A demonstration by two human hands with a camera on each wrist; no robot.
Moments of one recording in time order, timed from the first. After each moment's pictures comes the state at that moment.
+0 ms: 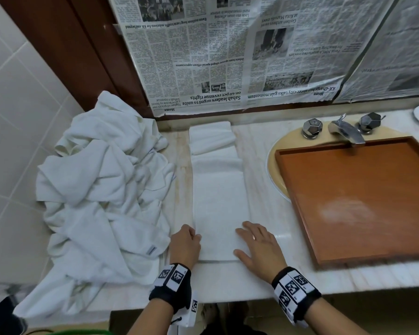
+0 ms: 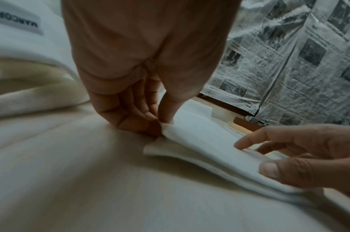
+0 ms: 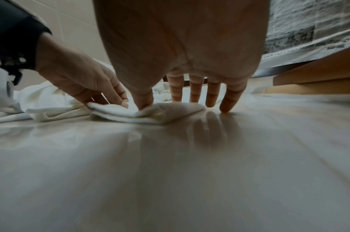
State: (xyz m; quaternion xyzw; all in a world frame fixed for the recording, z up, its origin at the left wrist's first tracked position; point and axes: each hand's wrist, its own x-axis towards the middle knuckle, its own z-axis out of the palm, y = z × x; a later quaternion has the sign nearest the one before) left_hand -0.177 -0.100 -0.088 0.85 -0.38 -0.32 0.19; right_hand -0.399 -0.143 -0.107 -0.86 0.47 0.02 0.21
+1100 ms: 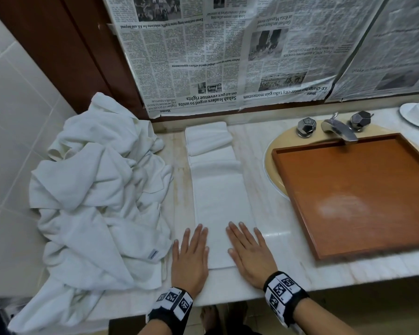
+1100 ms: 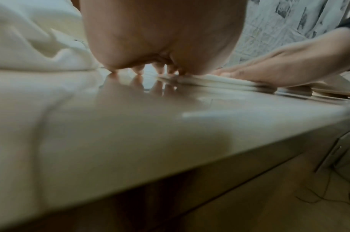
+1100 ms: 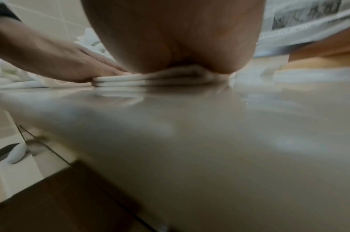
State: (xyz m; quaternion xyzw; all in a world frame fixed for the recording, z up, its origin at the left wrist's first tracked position) left_hand -0.177 -0.054 -0.144 0.75 -0.63 -0.17 0.08; right_hand -0.376 -0.119 -0.132 -0.87 0.47 0.01 0.17
